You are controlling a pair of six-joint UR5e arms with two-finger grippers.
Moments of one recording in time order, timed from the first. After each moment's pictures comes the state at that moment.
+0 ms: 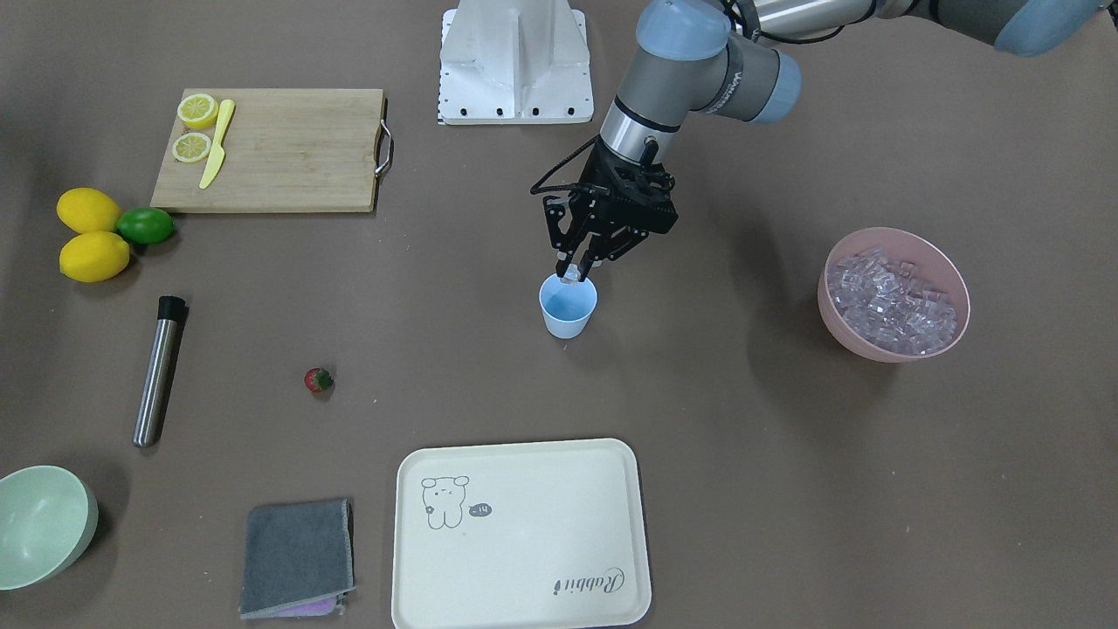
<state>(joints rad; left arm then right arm) -0.52 -2.14 -1.73 -2.03 -1.66 -1.30 1.59 -1.66 1.83 -1.69 2.33 -0.02</state>
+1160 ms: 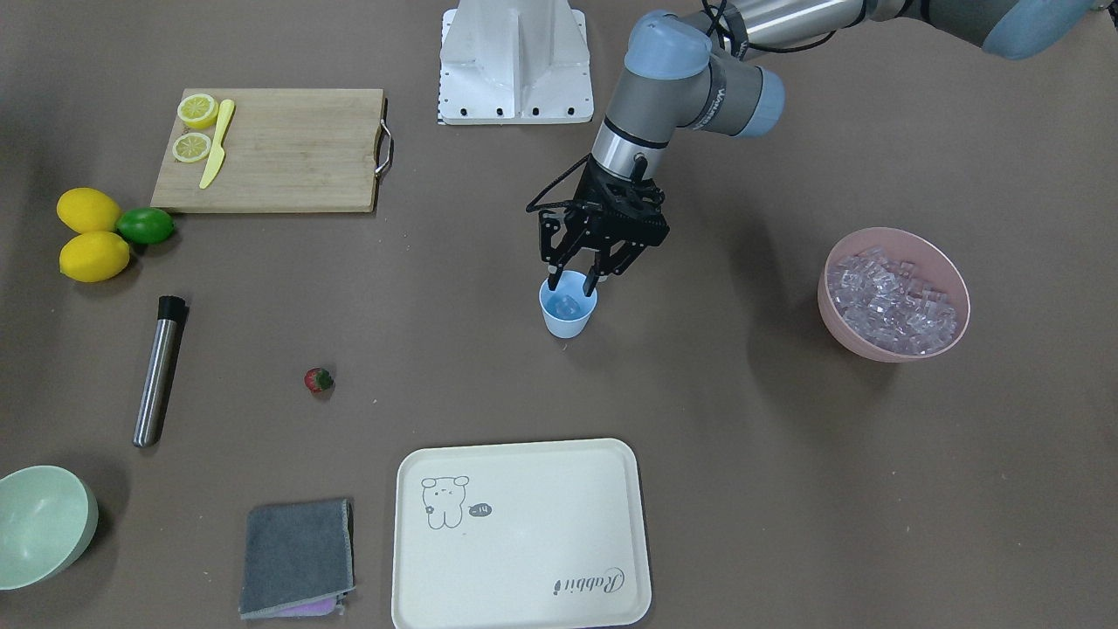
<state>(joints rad) -0.50 -2.15 -1.67 -2.07 -1.59 -1.30 1.59 -1.66 1.83 -1.69 2.33 -0.02</state>
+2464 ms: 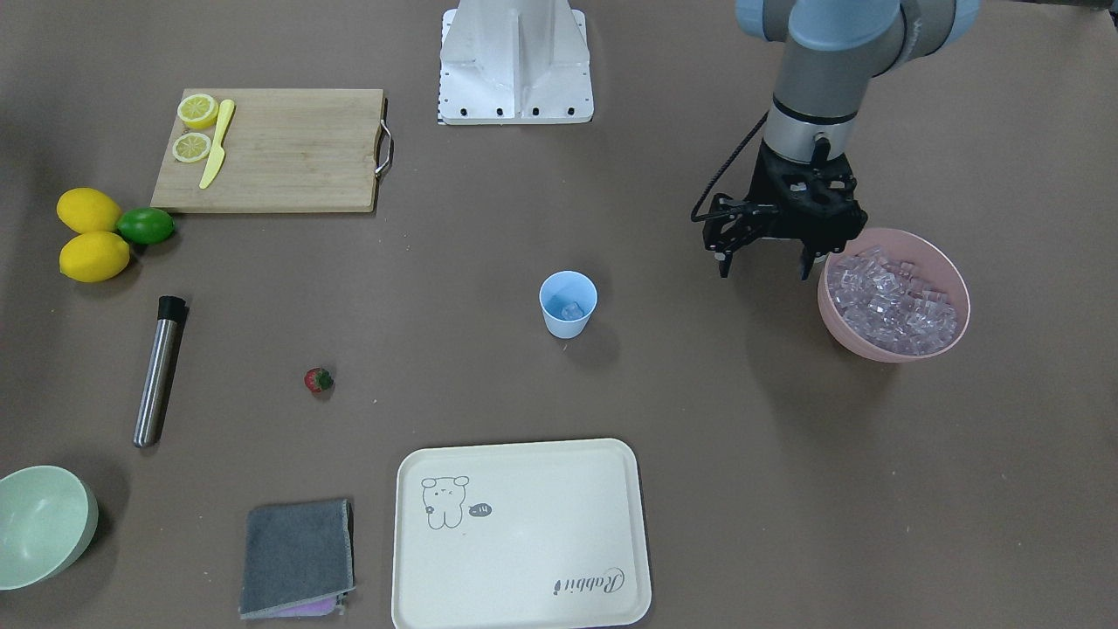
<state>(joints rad) -0.78 -1.95 -1.98 -1.54 -1.81 -0.89 1.59 -1.65 1.83 -1.68 2.33 -0.02</state>
